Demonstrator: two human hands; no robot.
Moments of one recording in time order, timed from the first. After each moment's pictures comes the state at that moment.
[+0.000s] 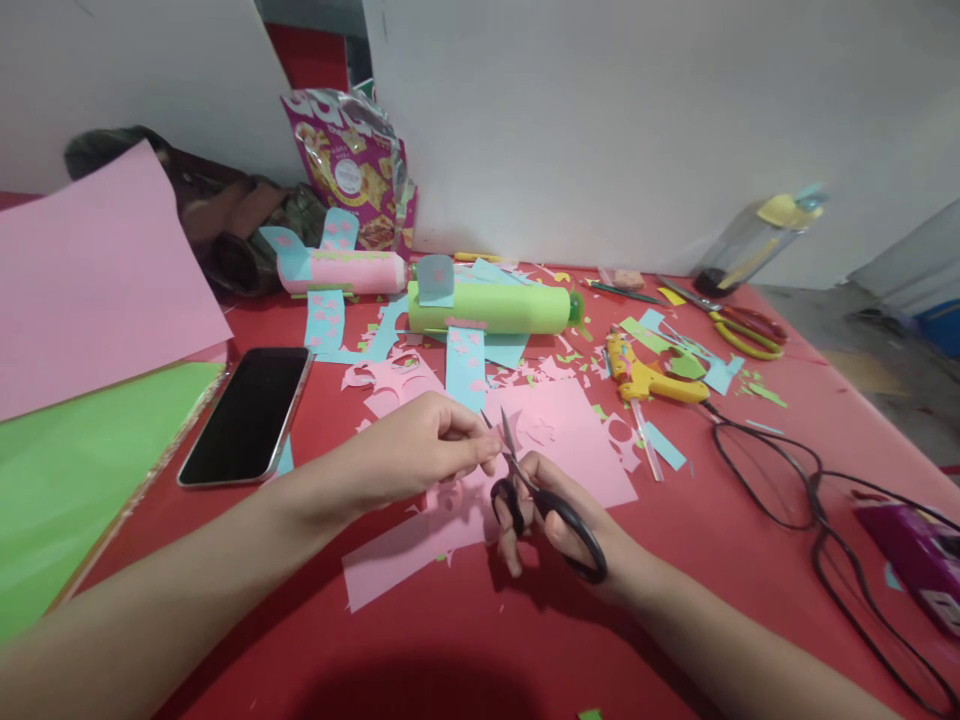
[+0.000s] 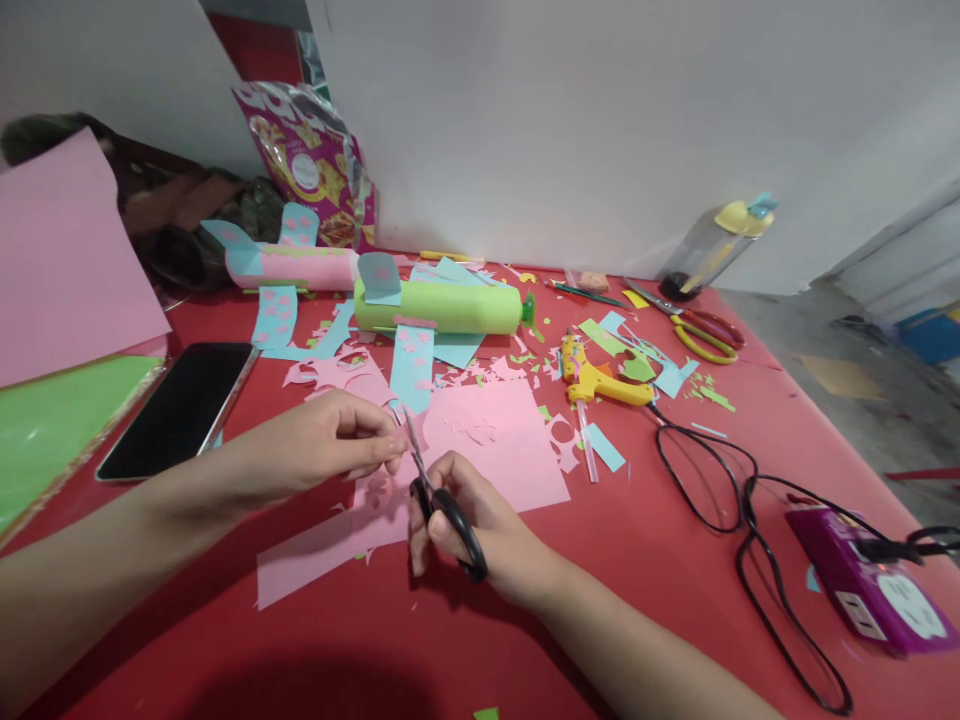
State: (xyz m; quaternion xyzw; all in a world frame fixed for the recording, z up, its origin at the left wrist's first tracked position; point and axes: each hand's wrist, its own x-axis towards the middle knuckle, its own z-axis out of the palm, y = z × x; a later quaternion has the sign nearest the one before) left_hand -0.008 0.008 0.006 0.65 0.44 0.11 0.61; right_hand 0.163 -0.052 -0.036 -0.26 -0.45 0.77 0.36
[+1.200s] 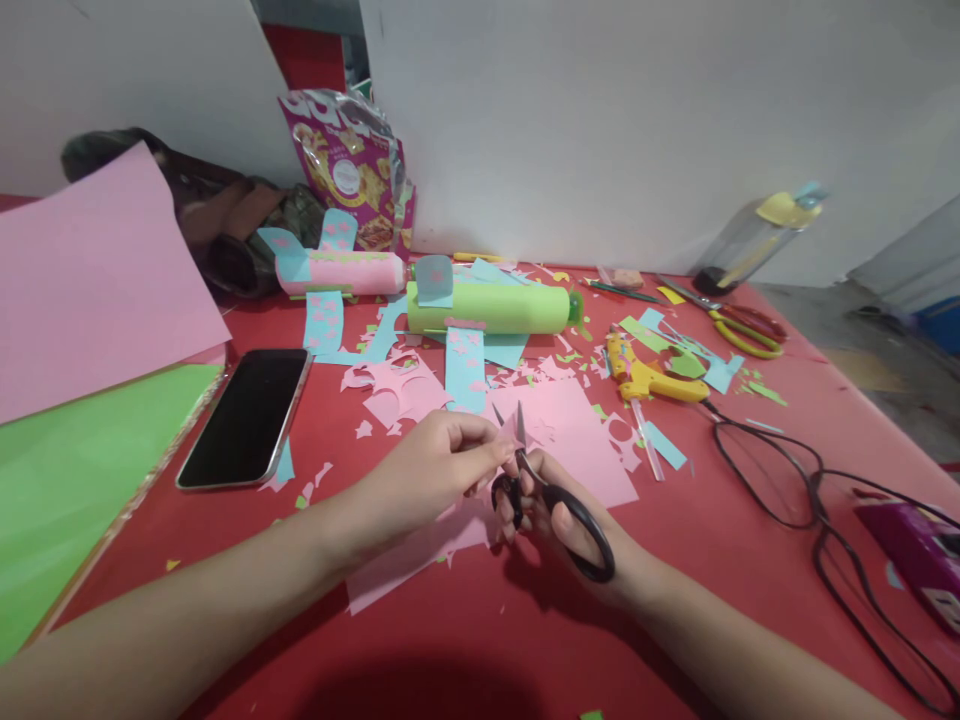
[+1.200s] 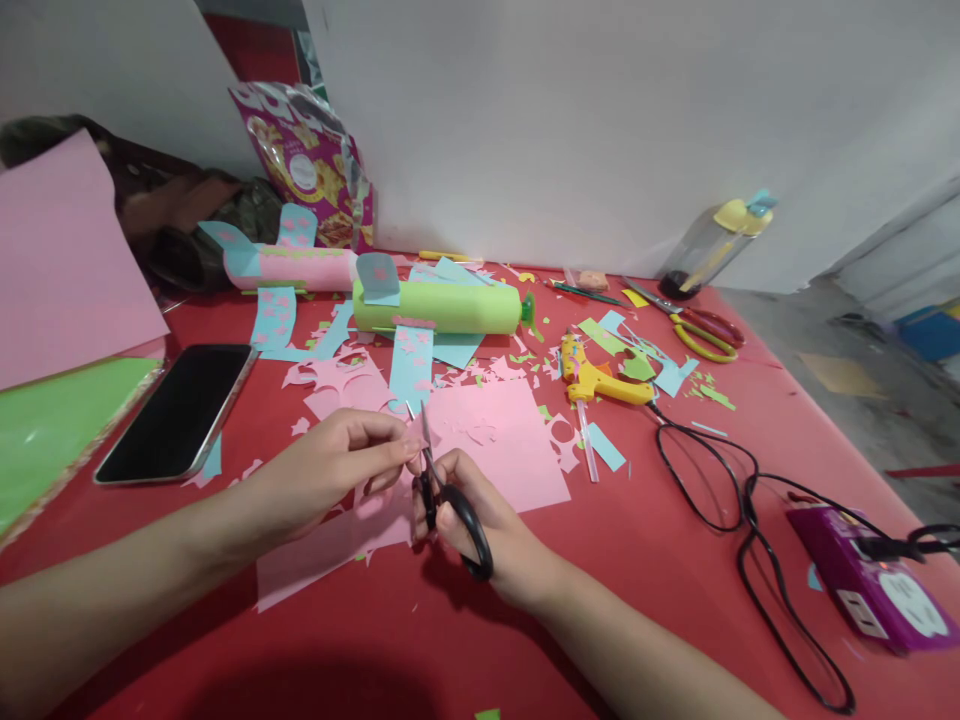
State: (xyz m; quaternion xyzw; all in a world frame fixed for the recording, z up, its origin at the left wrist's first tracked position) left_hand 0.010 -0.008 0.002 0.55 0.42 0.25 0.68; right_hand 0.165 -0.054 -0.048 -0.28 -0.46 0.75 0.38
